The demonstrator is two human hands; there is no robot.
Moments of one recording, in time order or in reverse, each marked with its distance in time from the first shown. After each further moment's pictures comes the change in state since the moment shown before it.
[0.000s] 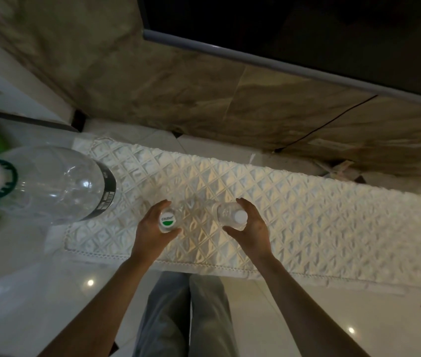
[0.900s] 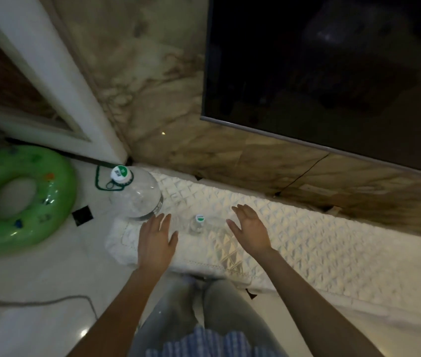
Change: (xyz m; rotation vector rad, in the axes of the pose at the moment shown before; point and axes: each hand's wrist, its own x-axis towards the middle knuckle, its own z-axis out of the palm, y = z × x) left_hand -0.144 0.123 -0.143 0.525 0.194 0.055; right_hand -0.096 -0.140 -0.079 -0.419 -0.085 -0.320
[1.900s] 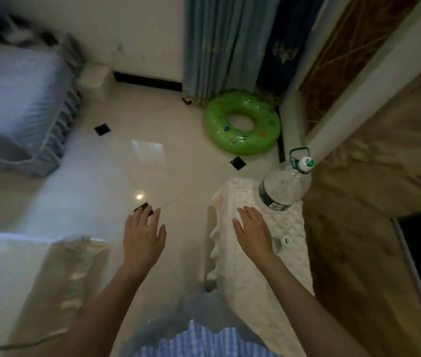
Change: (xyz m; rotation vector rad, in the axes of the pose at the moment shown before) left_hand -0.310 0.123 0.057 0.030 0.602 -1.275; right_hand -0.070 -0.095 0.020 -0.348 -0.400 -1.248
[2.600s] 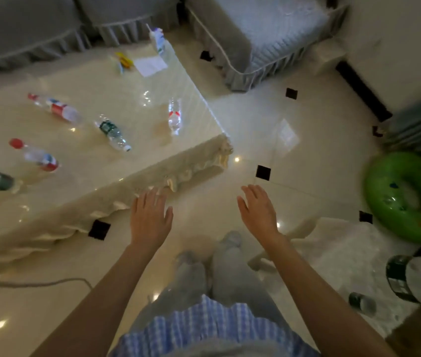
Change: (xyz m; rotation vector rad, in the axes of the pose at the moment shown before) left_hand -0.406 -0.167 -0.015 -0.005 0.190 -0.924; right_hand -0.188 -0.272 0.133 -0.111 -0.332 -0.890
